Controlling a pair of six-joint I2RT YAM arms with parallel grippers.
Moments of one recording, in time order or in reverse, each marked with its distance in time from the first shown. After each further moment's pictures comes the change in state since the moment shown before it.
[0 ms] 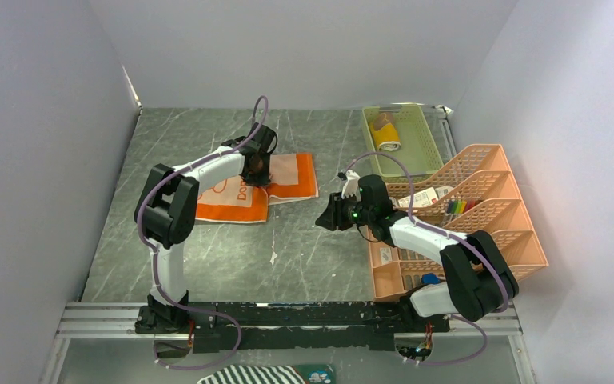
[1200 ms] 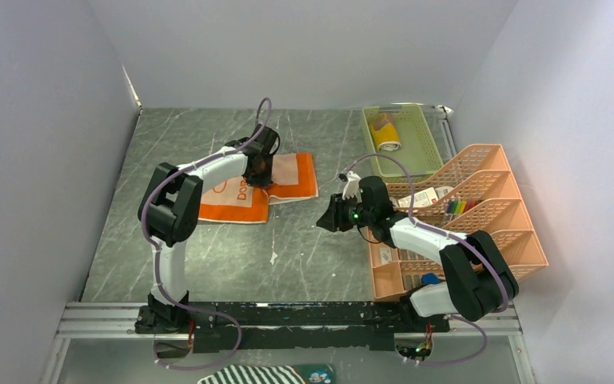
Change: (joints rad) left arm -0.010 0.029 0.008 0.010 0.018 0.001; right arm -0.004 0.000 -0.014 0.005 0.000 -0.001
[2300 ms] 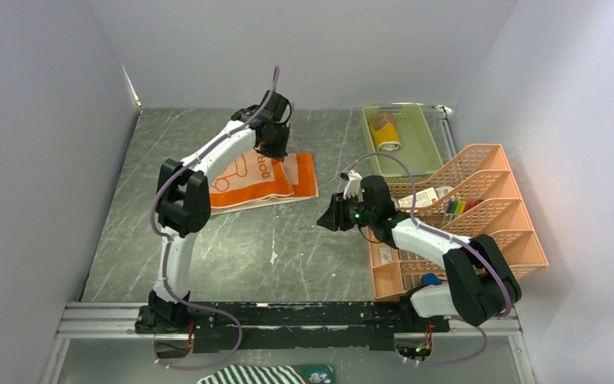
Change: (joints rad) left arm -0.017 0.122 0.485 -0.227 0.132 0.093; right arm -0.004 -0.029 0.000 -0.013 0.000 -0.003
